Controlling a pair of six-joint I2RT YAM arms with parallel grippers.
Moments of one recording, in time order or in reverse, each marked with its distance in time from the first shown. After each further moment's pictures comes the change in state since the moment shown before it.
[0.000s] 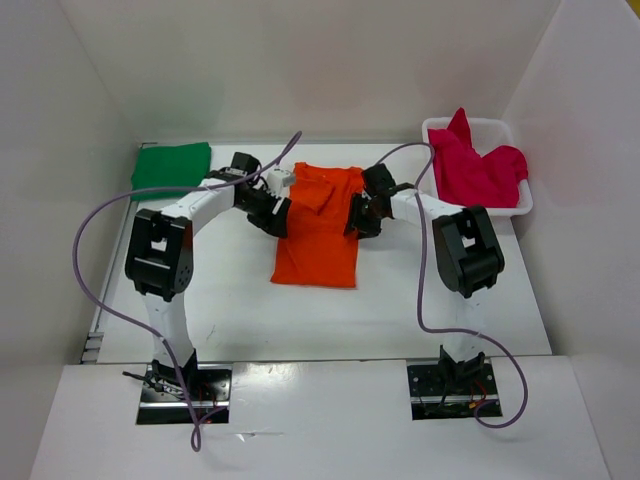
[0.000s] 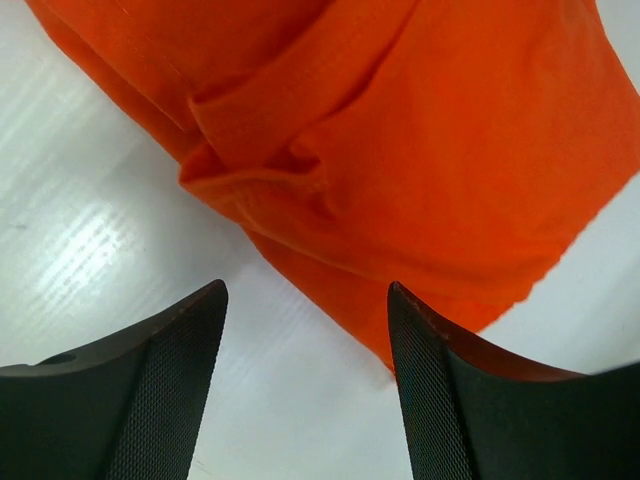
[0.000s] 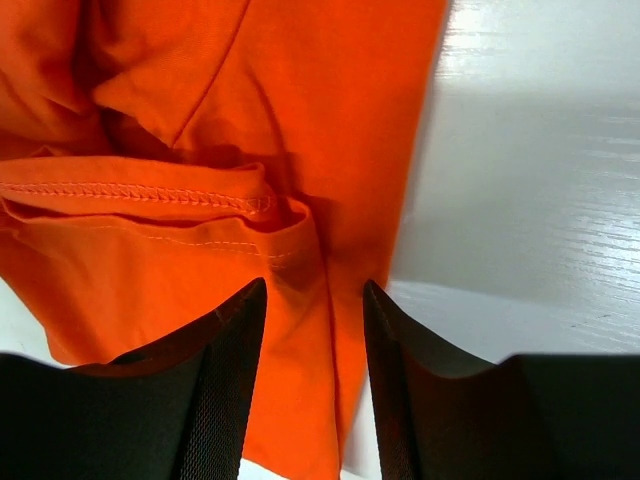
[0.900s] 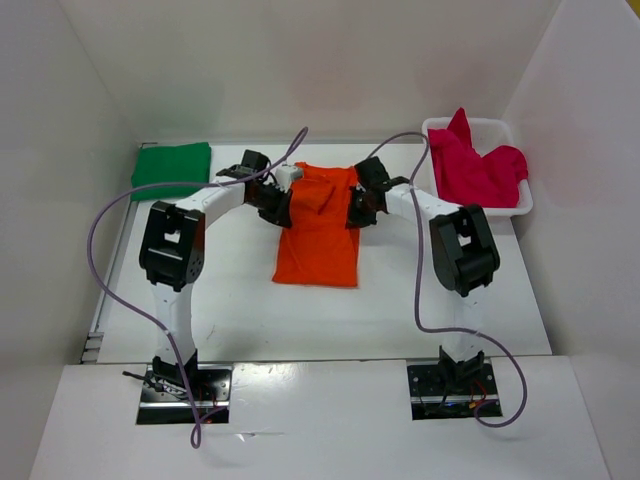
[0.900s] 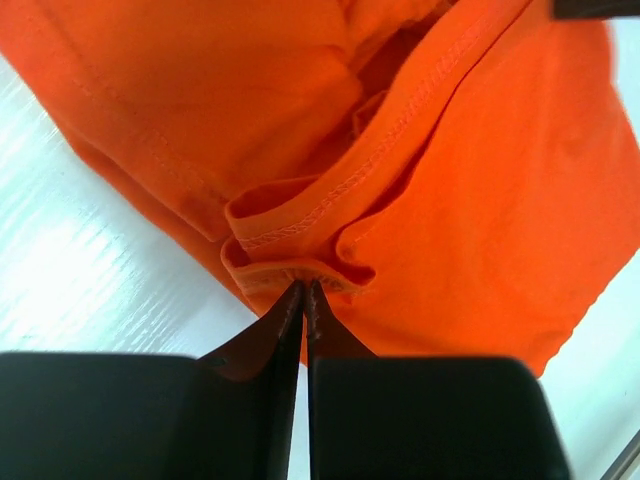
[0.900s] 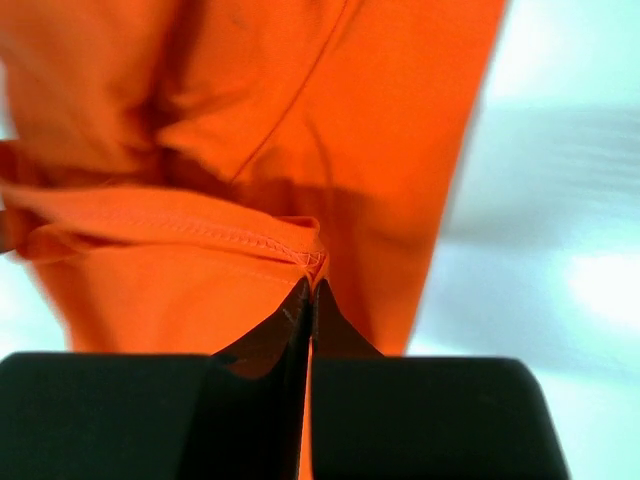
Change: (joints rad) left arm -0.016 0.140 0.109 0.095 0.019 -0.082; right arm 0.030 0.041 0.098 -0.018 0.062 -0.016
